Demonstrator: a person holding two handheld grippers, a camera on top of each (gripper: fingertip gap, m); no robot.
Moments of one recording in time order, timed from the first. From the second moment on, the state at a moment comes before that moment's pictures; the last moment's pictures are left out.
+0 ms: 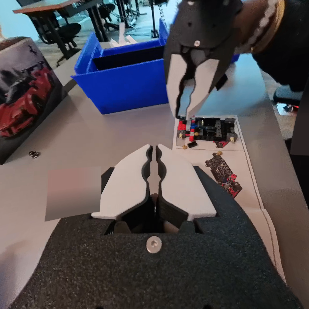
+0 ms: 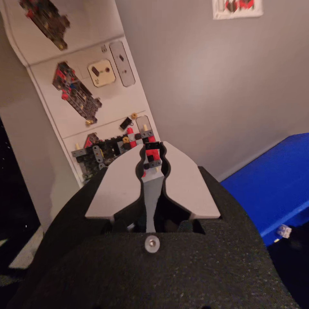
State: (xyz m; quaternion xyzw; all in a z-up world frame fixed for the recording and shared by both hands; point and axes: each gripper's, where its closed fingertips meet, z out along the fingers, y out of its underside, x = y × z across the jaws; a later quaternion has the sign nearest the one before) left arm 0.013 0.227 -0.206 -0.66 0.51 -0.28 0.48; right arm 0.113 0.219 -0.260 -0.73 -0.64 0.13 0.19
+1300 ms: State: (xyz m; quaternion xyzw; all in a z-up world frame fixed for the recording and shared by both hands) left arm 0.007 0.225 -0.204 -0.65 0.52 -0.28 0.49; right arm 0.108 0.222 -0.275 -0.74 -0.66 0.11 0.09
